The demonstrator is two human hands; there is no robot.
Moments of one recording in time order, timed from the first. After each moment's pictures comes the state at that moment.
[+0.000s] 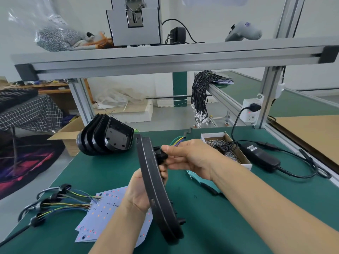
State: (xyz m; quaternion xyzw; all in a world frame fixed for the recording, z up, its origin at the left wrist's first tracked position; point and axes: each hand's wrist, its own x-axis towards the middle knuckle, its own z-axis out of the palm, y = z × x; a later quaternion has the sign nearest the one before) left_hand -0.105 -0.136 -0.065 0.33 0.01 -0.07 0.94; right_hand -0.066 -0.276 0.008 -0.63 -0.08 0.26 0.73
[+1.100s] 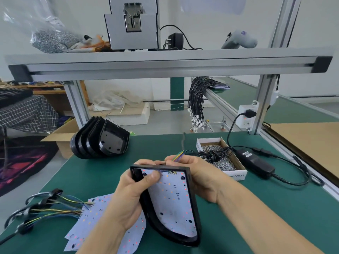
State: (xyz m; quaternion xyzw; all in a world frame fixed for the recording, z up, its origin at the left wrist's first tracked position) left_hand -0.137 -0.135 -0.042 0.53 -0.04 0.07 0.85; right_hand -0.083 -0.295 -0.008 -0.58 -0.13 0.31 0.74
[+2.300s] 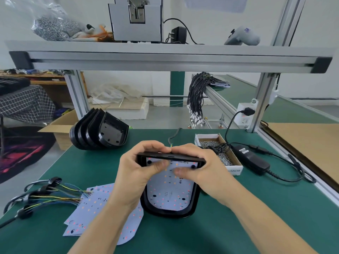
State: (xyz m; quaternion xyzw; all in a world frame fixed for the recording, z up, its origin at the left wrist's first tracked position) left_hand -0.140 -0.149 -0.018 0.64 -0.11 0.21 0.73; right_hand -0.106 -0.320 -0.003 -0.74 -0.31 0.04 0.60
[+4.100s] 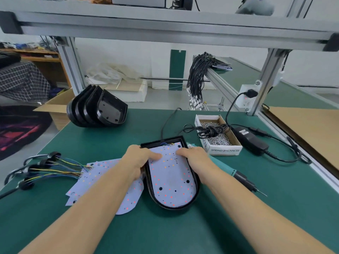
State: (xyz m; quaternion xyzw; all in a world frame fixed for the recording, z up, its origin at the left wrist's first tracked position) left_hand -0.094 -0.135 -0.065 0.66 0.29 -0.05 0.69; right_hand -0.070 -0.295 -0.076 -0.76 0.04 0.15 0.63
